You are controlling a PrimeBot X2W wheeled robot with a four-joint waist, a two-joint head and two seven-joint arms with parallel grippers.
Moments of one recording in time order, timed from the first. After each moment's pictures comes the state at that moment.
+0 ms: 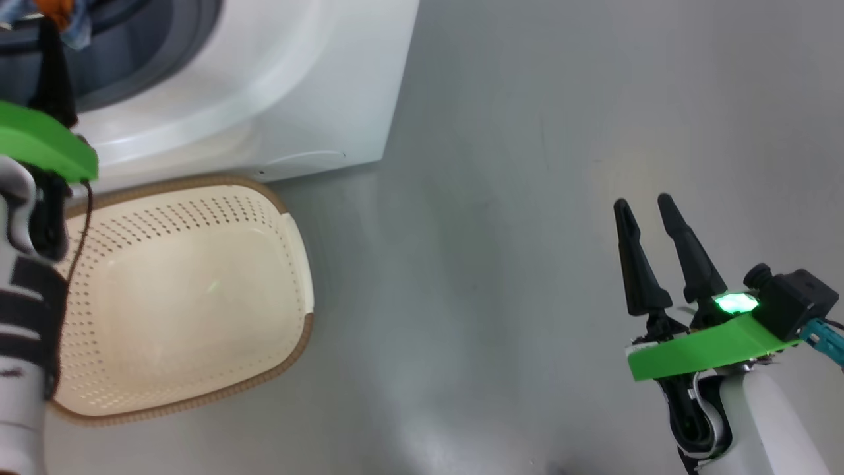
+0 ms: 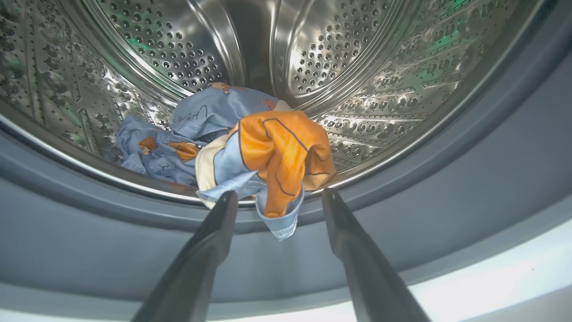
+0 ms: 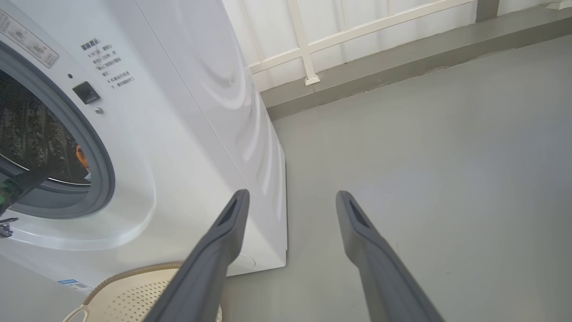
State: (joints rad) left arm -1.08 0.30 -0.23 0.97 -0.53 -0.13 -0.26; right arm -0.30 -0.10 0.10 0.11 0.50 0.13 -0.26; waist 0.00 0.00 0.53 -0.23
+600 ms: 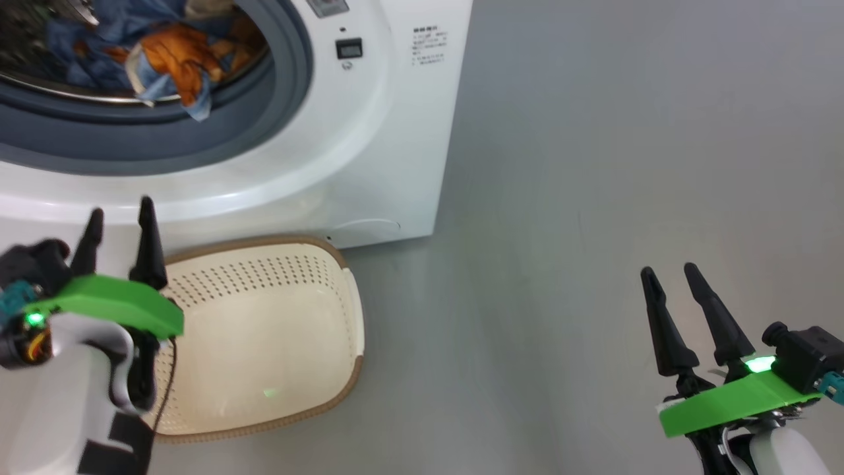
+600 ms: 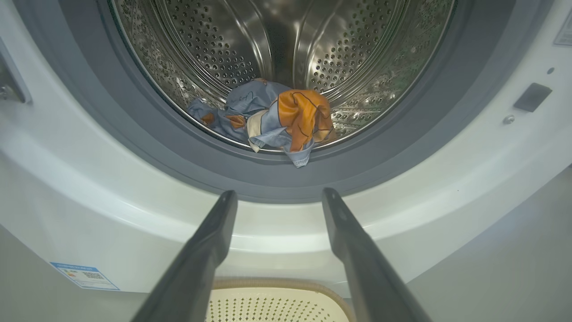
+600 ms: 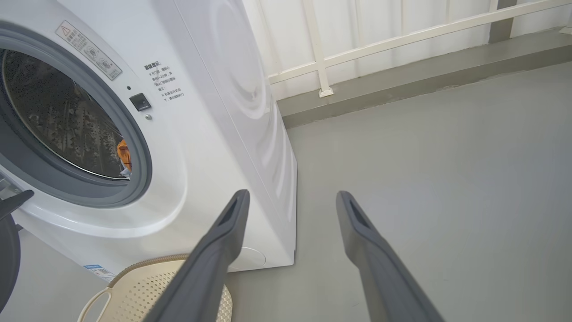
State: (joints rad) left arm -0.62 0.19 -0.08 0.68 -0.46 -0.13 -0.26; right arm -0.15 -0.17 0.08 0.13 0.50 0.13 -0.26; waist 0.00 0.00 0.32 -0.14
